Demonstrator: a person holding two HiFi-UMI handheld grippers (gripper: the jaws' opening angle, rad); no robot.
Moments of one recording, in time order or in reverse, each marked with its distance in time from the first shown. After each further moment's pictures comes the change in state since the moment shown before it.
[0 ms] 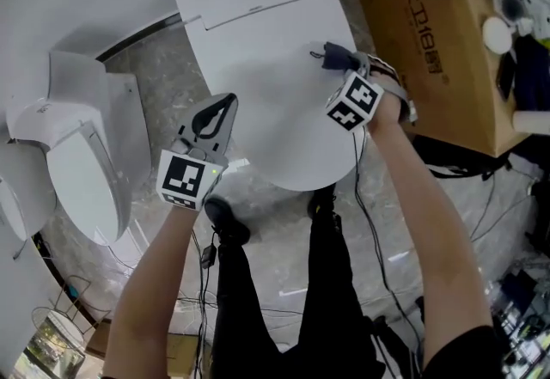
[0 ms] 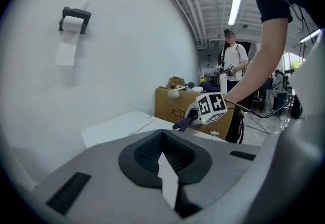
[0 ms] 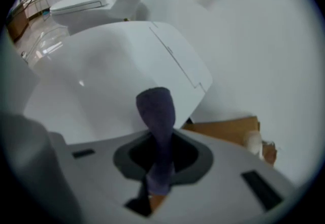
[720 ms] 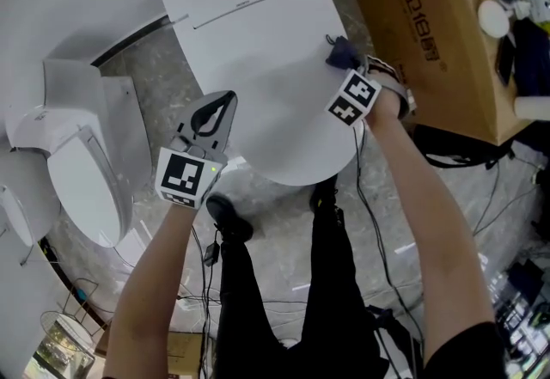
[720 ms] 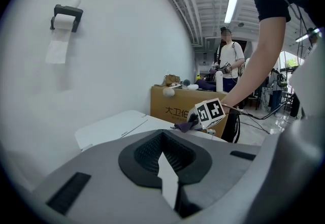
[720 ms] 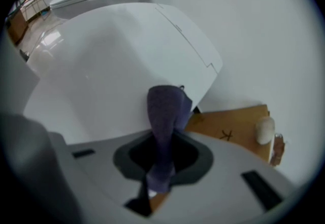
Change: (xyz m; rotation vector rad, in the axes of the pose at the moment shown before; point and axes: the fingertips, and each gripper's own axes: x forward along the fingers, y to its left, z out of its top) left arm 0.013 -0.021 0.000 -0.014 0.038 -0.034; right arm 0.024 0.026 -0.052 0.002 0.095 0.065
